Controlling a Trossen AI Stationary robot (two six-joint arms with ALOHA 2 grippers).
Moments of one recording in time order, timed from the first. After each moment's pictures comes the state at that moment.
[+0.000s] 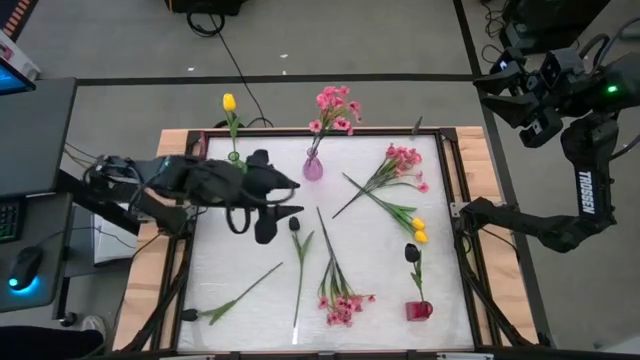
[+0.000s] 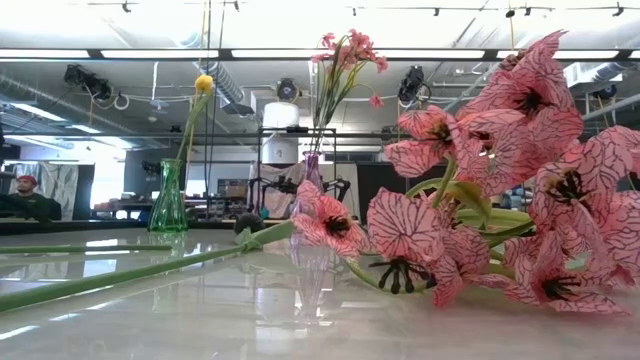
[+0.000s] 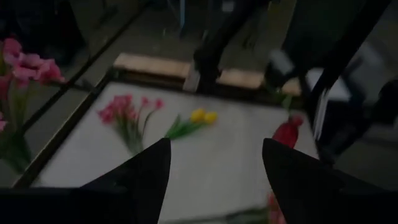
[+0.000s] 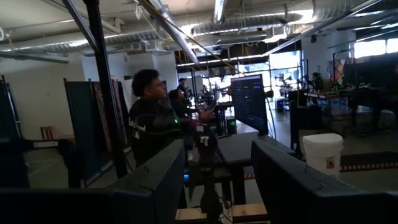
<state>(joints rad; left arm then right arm) -0.25 1.34 1.64 -0.71 -0.36 -0.26 -1.05 0.95 1.70 -0.34 -1.07 0.48</state>
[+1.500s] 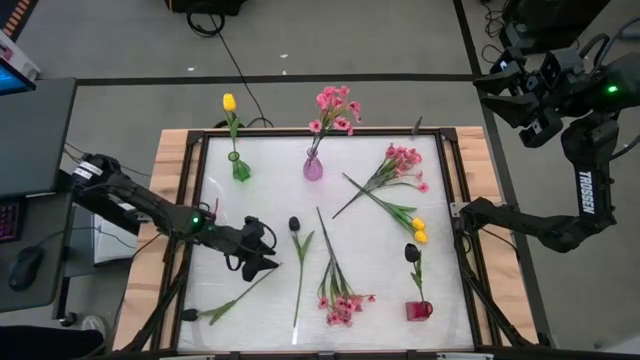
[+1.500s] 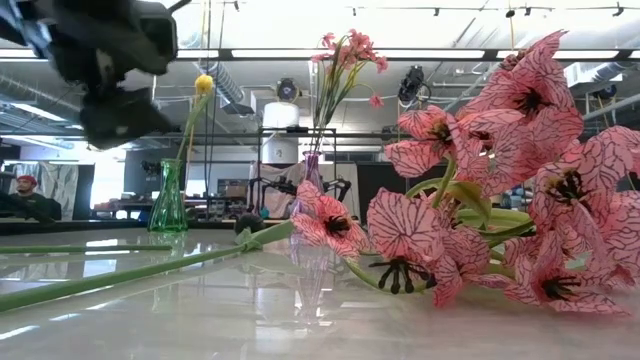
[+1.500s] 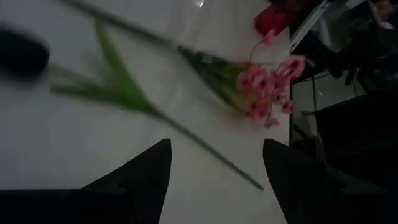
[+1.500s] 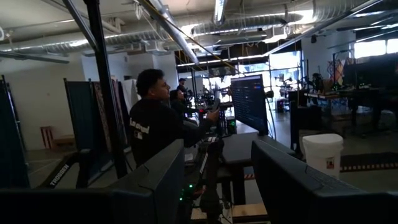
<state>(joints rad) -0.43 1.10 0.50 0.03 -0.16 -0.95 -1.05 0.95 1.70 -0.33 -1.07 0.48</state>
